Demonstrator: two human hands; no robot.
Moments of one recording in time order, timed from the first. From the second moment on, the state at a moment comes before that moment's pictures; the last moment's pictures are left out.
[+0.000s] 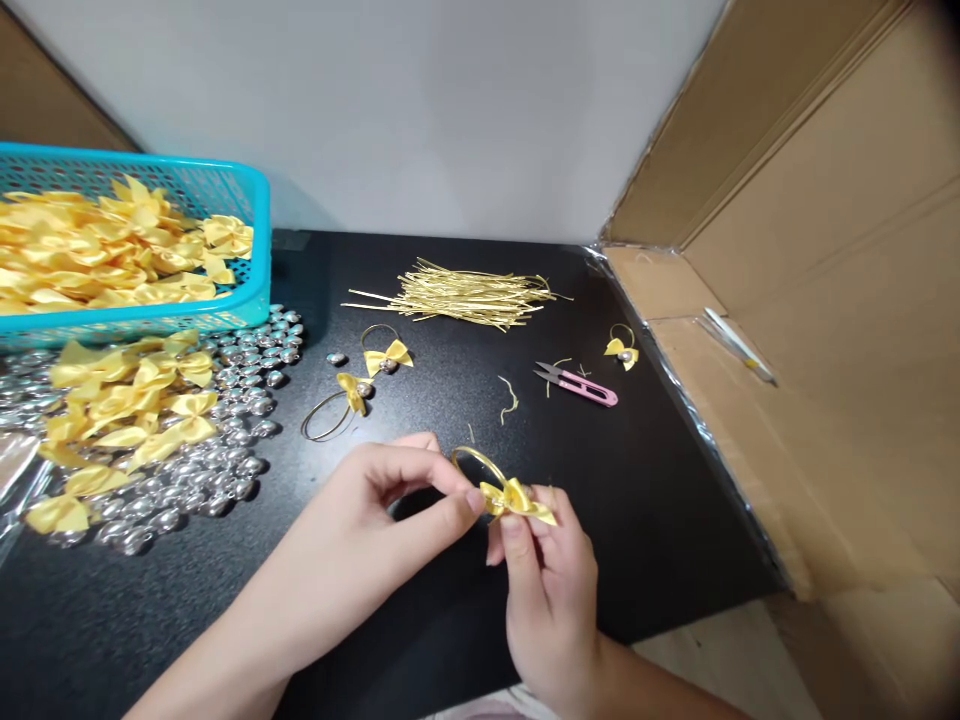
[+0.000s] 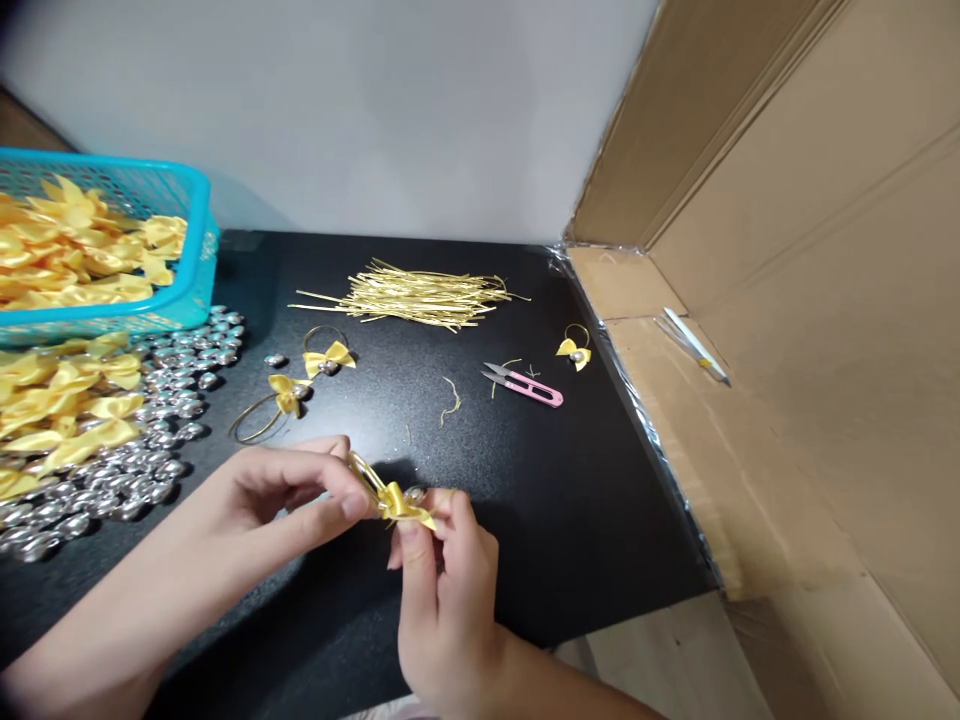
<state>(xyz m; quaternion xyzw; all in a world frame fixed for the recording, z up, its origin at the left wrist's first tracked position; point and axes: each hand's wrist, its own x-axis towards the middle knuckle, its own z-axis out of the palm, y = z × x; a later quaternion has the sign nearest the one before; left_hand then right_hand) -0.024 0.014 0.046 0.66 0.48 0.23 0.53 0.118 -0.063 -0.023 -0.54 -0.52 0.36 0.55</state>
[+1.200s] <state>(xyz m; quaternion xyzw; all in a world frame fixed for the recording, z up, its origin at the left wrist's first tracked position) -0.013 0.009 0.038 0.50 0.41 0.24 0.72 0.118 -0.061 -0.025 -0.56 -0.48 0.40 0.54</state>
